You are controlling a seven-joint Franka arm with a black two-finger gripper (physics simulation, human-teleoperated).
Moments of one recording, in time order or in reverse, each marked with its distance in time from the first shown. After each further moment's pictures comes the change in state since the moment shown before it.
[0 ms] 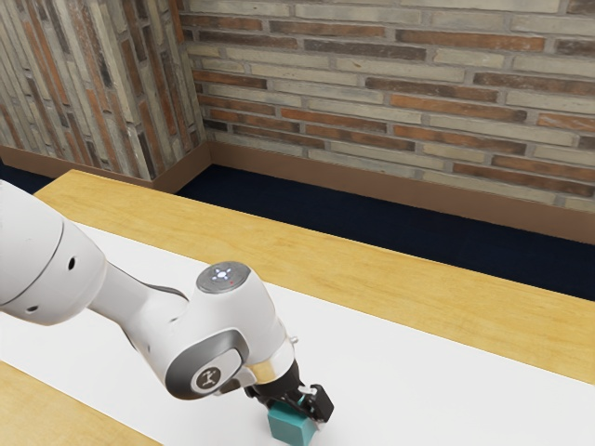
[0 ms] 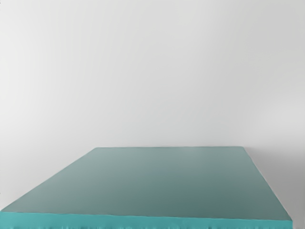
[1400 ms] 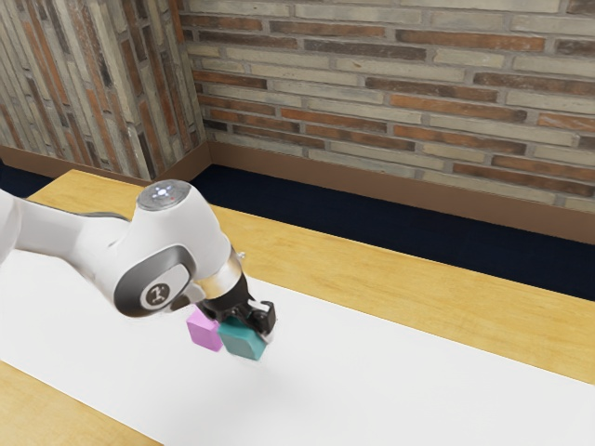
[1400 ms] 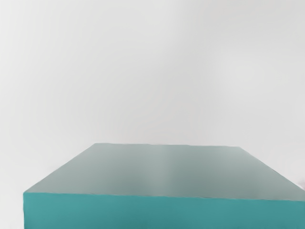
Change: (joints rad) arm 0.001 -0.238 0.236 0.003 0.154 -0.170 0.019
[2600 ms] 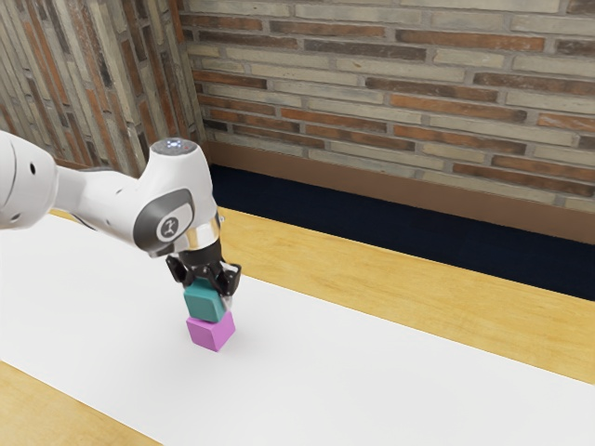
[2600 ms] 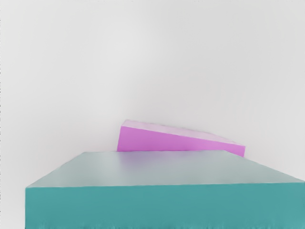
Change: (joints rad) arm 0.004 0.236 0.248 0.304 0.029 -0.296 0.147
